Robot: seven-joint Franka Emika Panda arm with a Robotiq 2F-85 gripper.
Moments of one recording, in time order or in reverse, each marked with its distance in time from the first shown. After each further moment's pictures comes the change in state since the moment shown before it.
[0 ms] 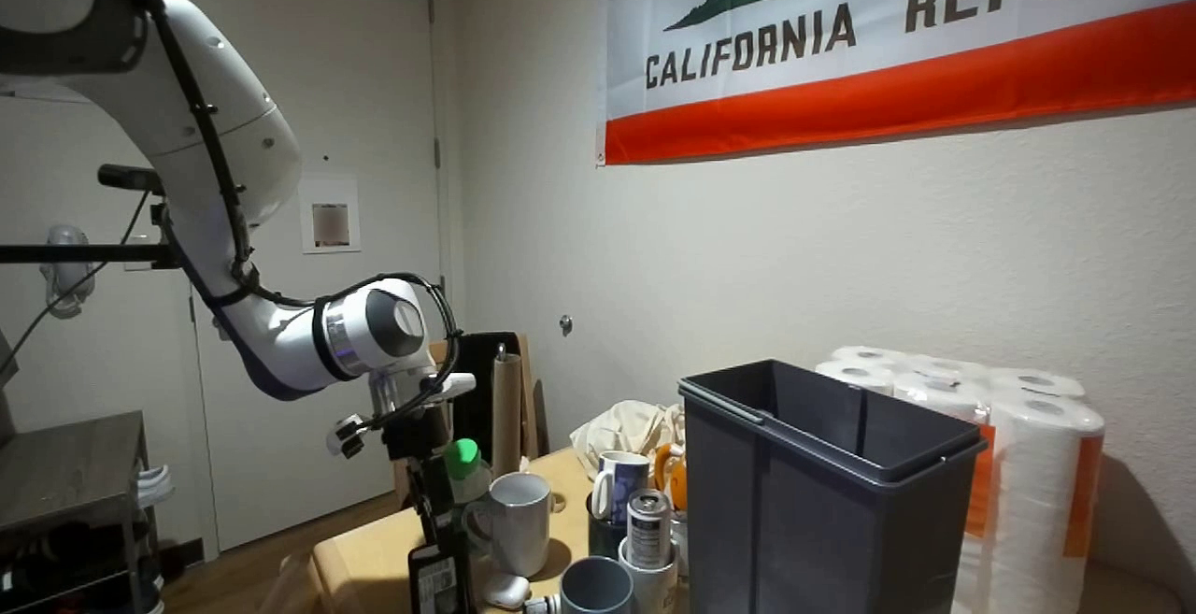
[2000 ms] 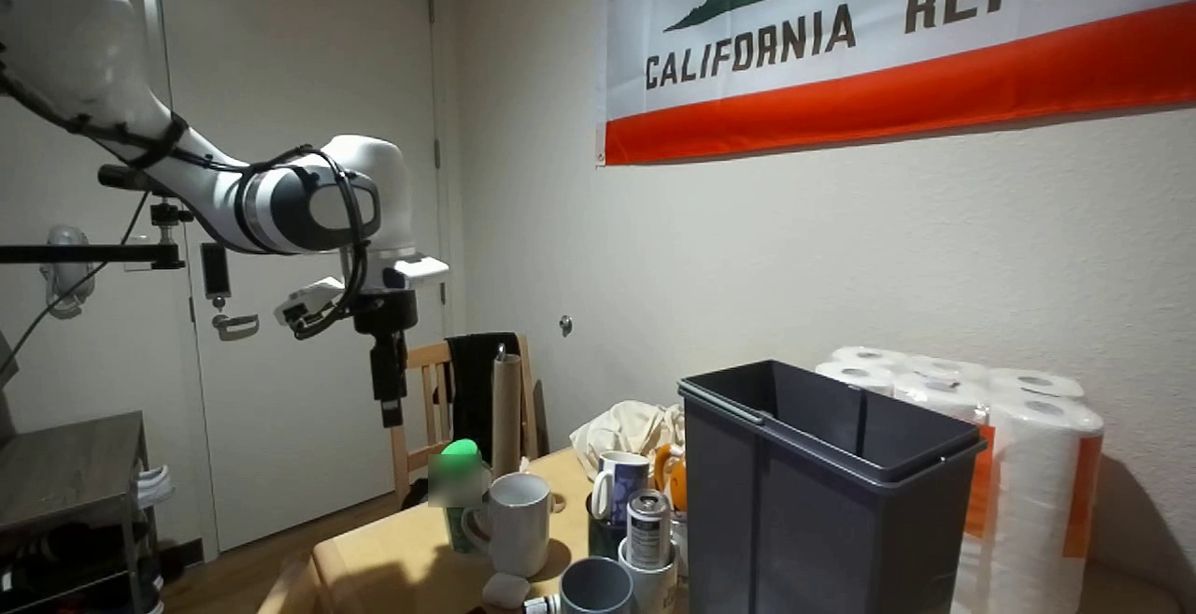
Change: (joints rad) arm -0.151 -0.443 0.157 -0.092 0.665 0.014 -0.274
